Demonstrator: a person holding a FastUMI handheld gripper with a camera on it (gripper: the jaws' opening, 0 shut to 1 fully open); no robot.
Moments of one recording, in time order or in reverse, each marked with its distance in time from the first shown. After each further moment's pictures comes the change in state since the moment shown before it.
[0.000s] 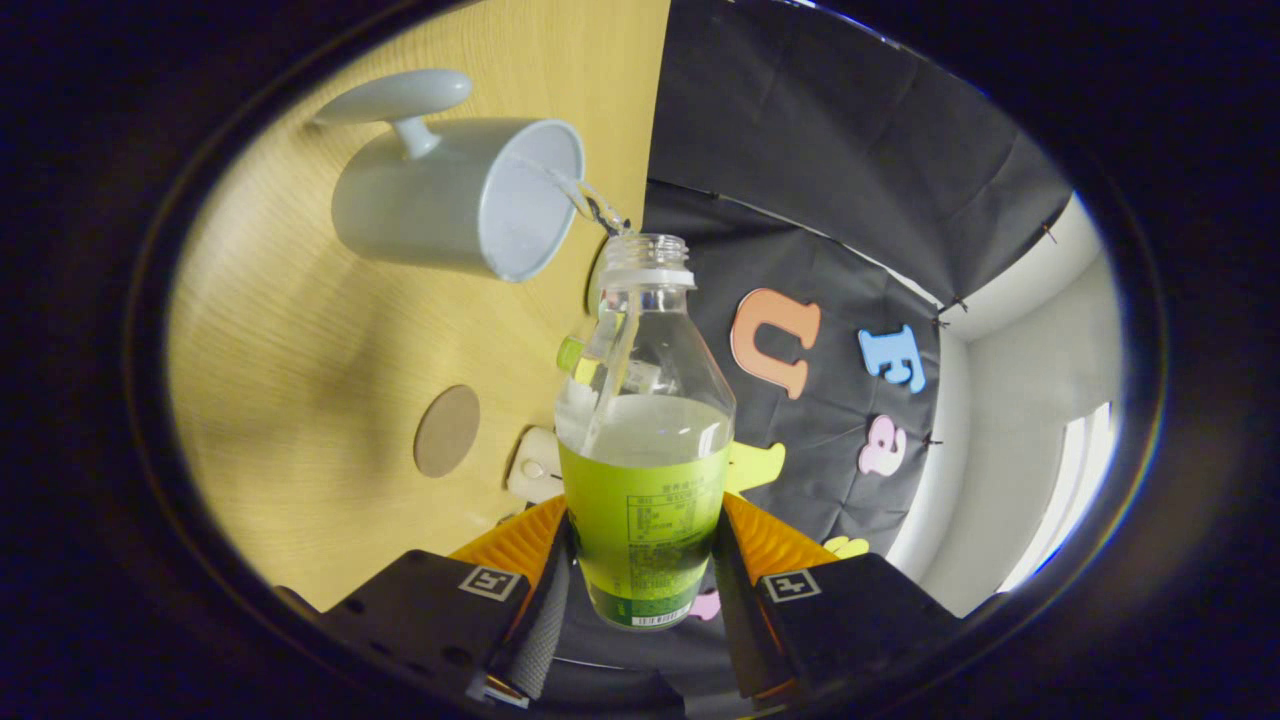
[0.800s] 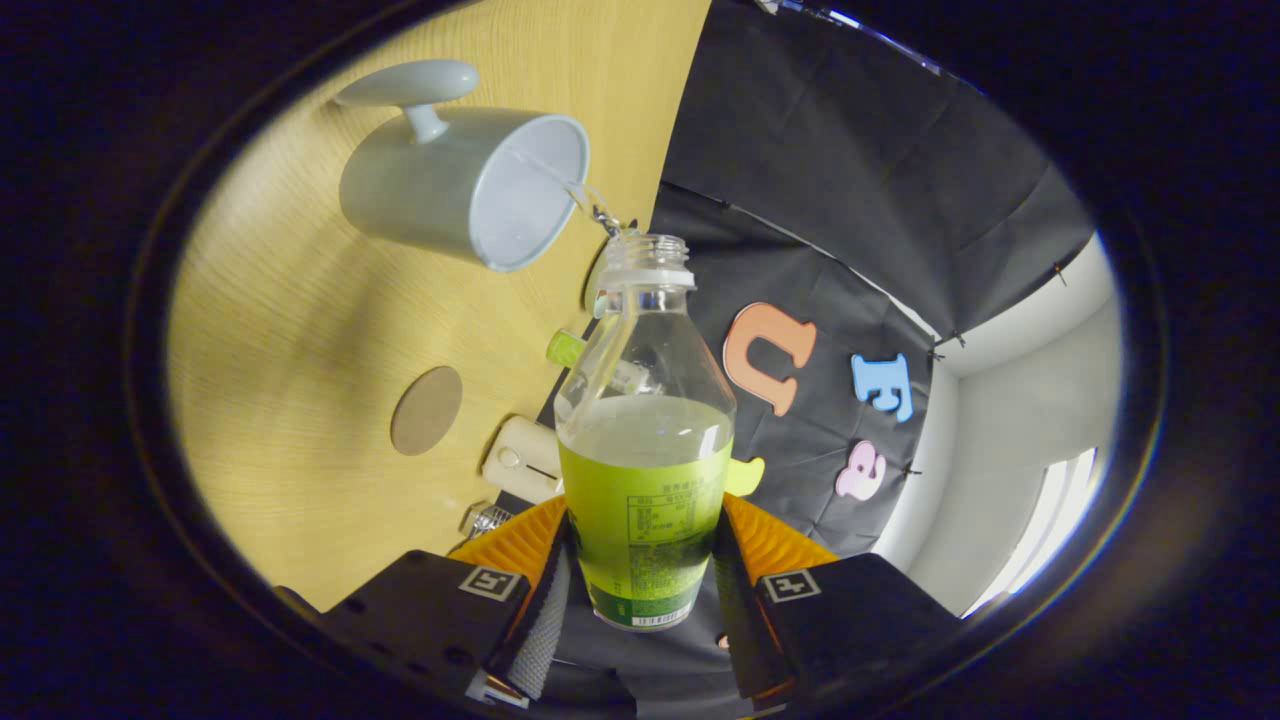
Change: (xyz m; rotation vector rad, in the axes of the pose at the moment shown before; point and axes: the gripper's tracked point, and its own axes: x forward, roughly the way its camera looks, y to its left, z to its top) arm 0.003 -0.016 0.003 -0.109 -0.005 -0.039
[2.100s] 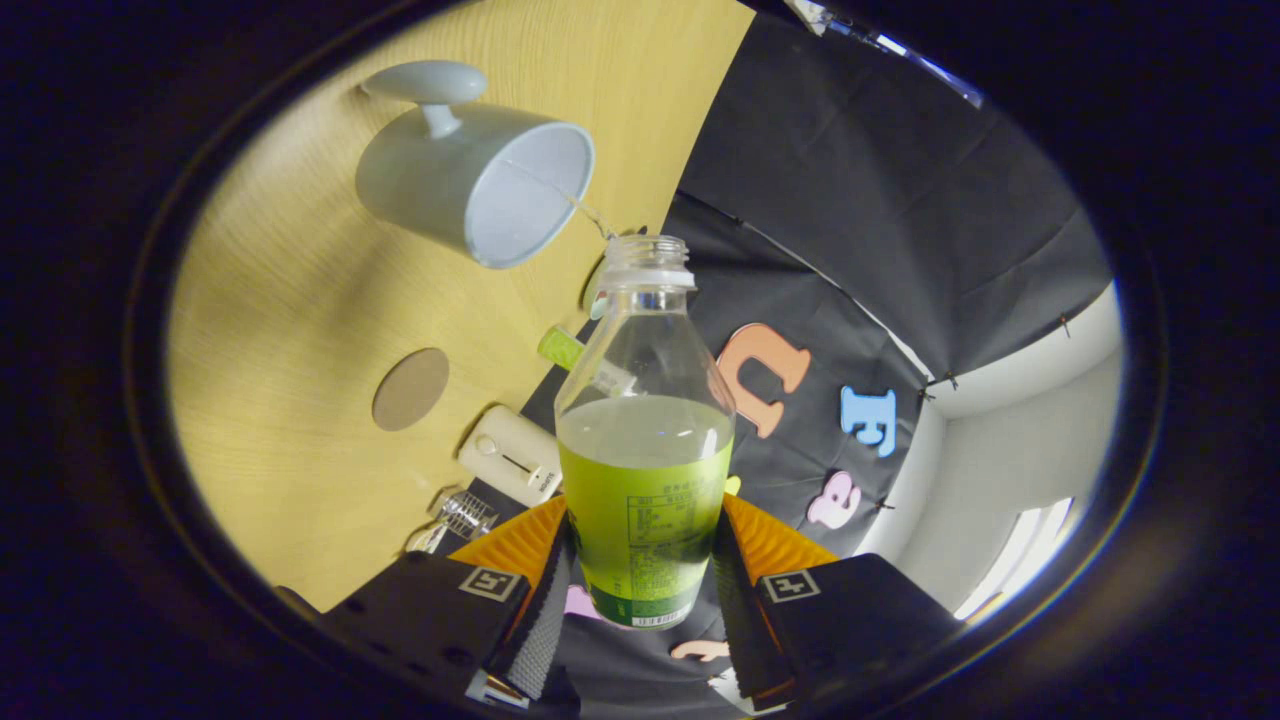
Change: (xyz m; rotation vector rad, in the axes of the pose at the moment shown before) arm 0.004 -0.023 0.007 -0.123 -0.021 -0.037
